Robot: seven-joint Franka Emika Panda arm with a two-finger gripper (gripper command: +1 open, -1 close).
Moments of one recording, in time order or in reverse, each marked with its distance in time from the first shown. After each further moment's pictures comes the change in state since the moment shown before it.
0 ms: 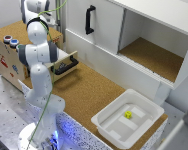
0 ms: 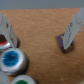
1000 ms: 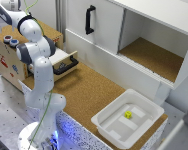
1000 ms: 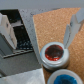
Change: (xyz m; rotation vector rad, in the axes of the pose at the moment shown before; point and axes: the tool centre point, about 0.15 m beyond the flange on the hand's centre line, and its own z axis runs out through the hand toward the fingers) arm 0.059 -0.122 0.041 -0.062 0.063 -0.231
